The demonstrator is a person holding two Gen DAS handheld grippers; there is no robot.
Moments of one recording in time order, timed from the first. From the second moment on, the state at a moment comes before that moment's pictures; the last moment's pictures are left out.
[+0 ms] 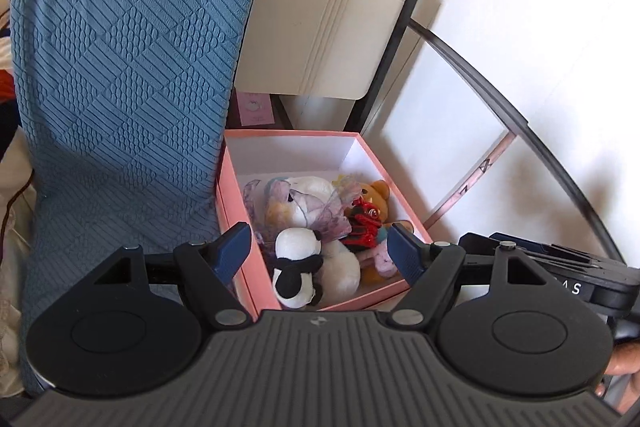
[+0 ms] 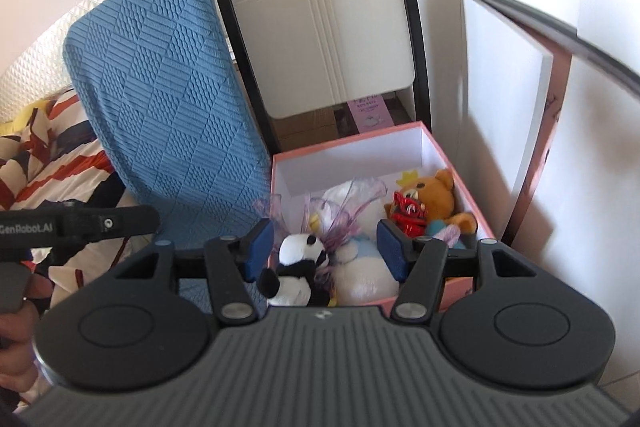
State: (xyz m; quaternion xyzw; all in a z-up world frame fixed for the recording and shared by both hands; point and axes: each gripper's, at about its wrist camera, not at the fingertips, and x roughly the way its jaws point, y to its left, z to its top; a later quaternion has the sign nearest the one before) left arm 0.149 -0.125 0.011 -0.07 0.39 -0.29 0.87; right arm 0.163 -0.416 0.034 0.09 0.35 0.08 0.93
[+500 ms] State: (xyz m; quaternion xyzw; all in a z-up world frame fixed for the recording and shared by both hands) left arm 0.115 -0.124 -0.025 -0.09 0.38 -0.29 0.87; right arm 0.130 -0.423 -0.023 0.12 0.37 0.07 0.92
